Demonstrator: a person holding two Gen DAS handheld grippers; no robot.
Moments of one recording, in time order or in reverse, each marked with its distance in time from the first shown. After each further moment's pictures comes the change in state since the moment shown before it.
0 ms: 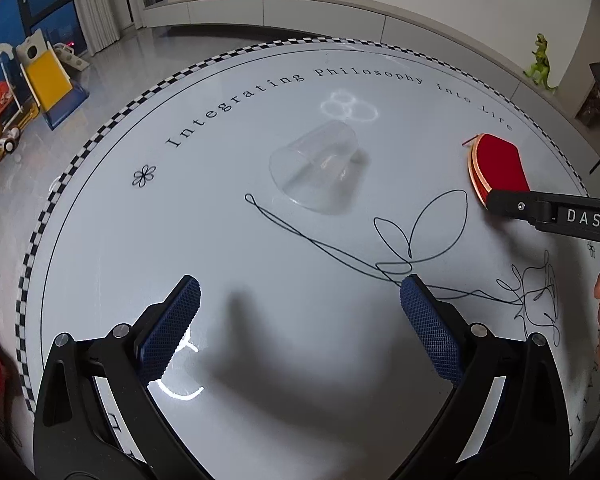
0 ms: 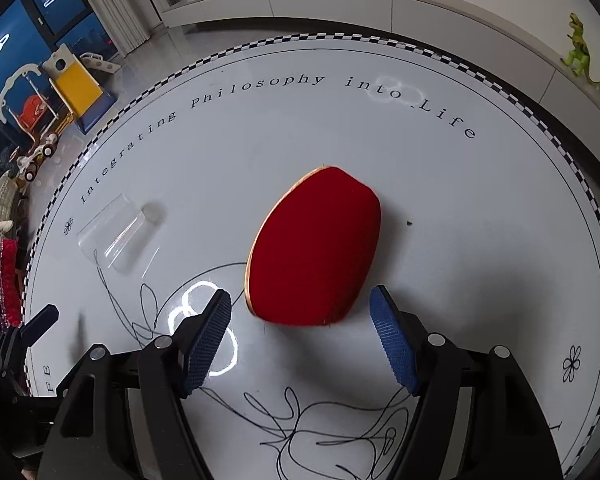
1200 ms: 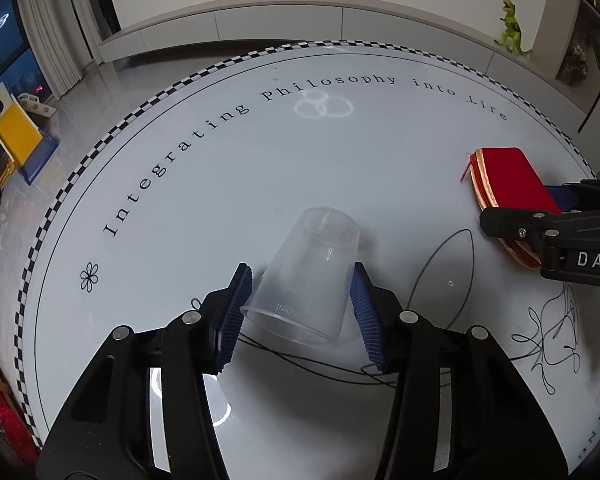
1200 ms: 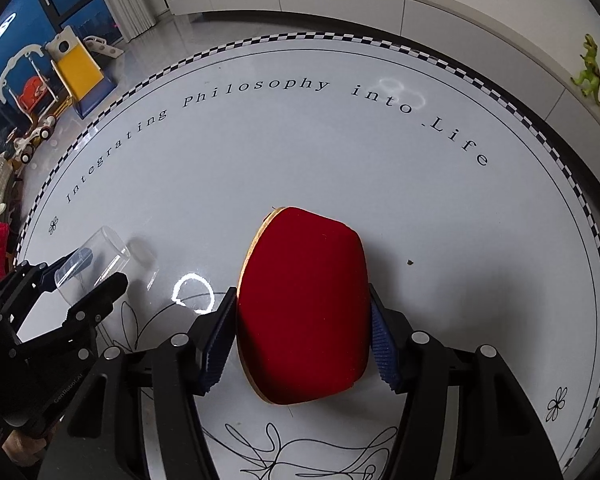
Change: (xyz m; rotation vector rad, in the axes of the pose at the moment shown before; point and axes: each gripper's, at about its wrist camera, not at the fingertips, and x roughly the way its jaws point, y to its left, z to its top) left arm 0.031 -0.030 0.039 0.159 -0.015 -0.035; right arm 0.004 -0.001 0.009 -0.053 0.013 -0.019
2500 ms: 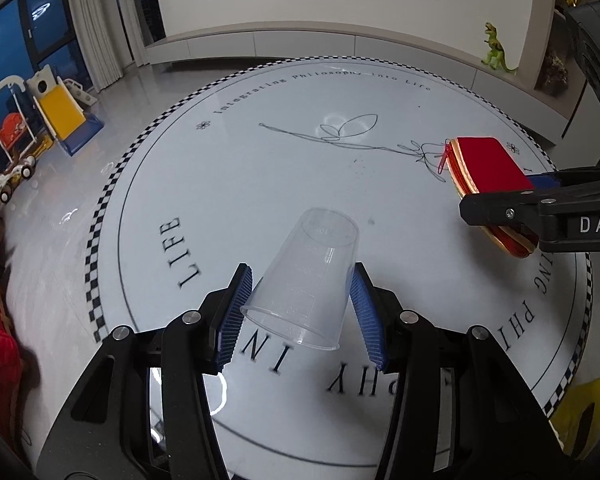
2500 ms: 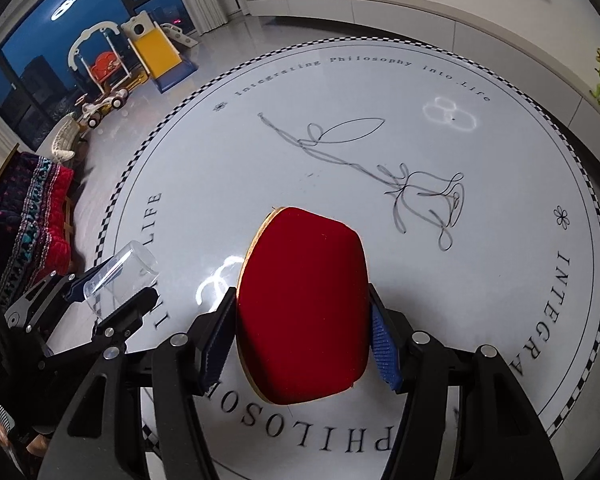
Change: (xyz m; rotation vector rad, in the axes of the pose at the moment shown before) left arm -0.182 -0.023 -0.197 -0.092 -0.103 0.076; right arm -0.144 0.072 -0.198 -0.145 -0.048 0.174
